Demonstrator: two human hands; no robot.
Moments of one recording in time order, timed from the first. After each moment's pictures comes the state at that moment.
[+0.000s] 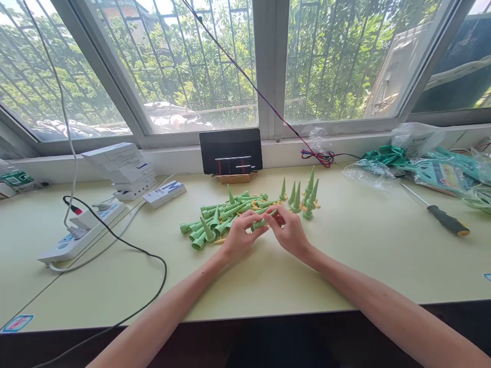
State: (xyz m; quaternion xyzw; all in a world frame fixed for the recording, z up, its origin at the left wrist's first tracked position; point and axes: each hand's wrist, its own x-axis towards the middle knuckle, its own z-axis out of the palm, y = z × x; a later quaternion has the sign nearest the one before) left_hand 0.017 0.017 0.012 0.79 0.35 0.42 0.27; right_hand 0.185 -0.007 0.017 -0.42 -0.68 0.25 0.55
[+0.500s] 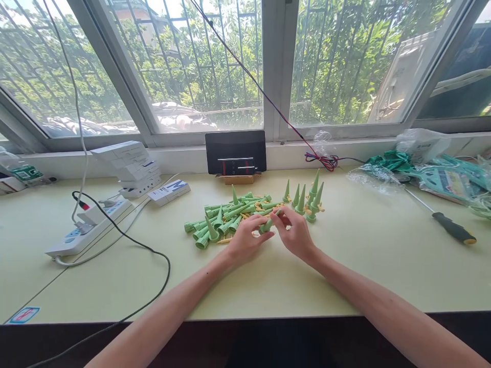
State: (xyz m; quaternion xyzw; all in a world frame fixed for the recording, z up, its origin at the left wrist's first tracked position) left_hand 0.020 0.014 0.014 0.83 0.34 0.37 0.25; right_hand 0.189 -0.007 0.018 -0.42 -0.69 0.19 0.55
